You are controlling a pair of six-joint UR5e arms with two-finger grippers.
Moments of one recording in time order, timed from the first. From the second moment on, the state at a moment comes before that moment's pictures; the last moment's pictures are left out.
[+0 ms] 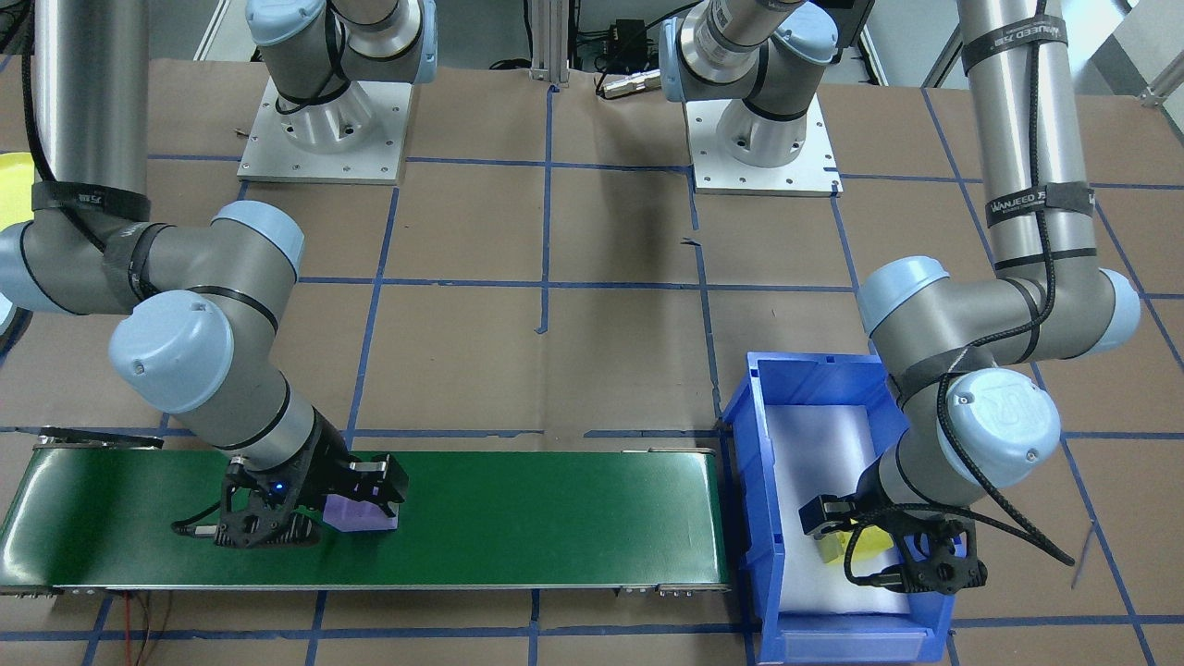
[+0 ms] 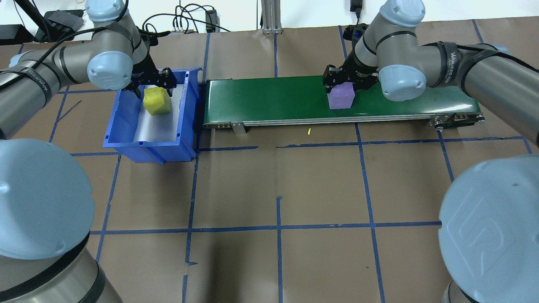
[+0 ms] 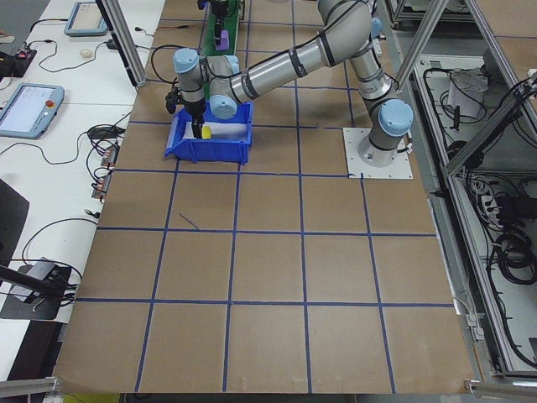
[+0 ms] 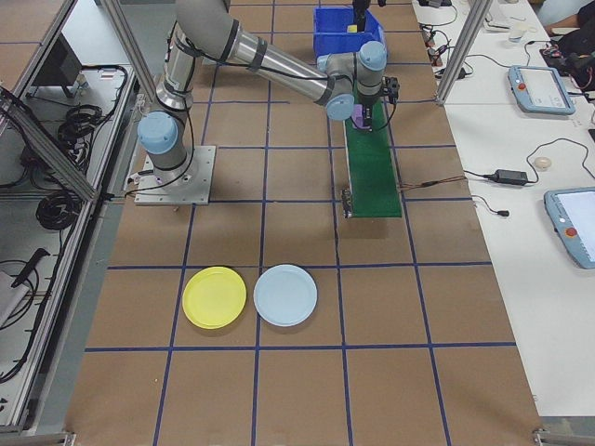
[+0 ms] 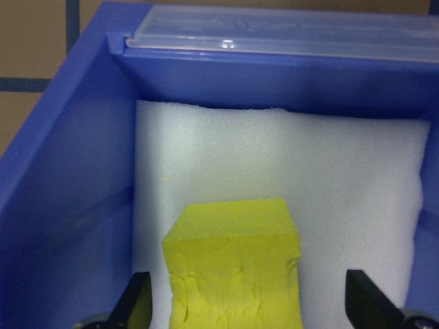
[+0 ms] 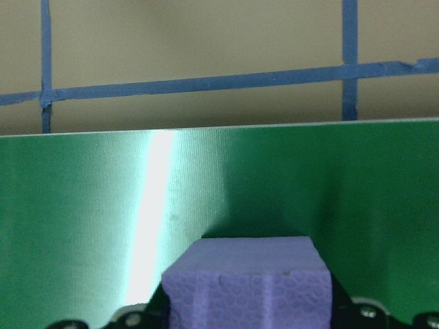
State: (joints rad) left arm -1.44 -2.15 -1.45 -1.08 1.64 0.07; right arm 1.56 -1.07 1.59 -2.23 -1.38 -0.01
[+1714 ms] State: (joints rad) left arm -1.44 -2.12 -1.43 -1.10 1.64 0.02; right arm 0.52 -1.20 1.83 -2.24 -1.62 -1.44
